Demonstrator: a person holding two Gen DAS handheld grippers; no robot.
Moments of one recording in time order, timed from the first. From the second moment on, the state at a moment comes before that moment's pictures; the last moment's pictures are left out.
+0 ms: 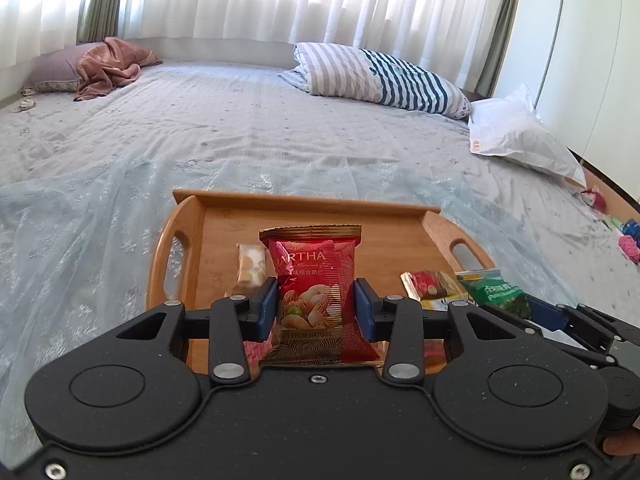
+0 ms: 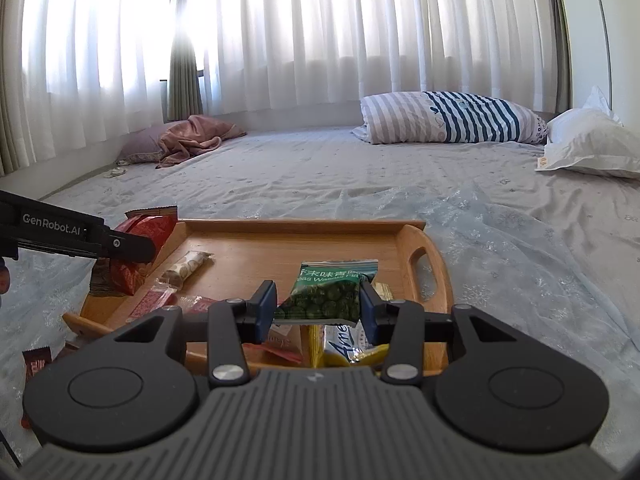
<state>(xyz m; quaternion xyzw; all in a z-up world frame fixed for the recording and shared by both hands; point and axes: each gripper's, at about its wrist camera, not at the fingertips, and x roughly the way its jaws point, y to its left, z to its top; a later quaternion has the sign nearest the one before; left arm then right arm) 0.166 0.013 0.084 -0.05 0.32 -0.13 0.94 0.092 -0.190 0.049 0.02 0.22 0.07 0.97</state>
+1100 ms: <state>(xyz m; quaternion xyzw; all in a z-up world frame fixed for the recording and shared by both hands) 0.278 -0.030 0.022 -0.01 0.37 -0.10 0.92 0.189 -0.161 0.010 0.01 0.28 0.09 0.95</state>
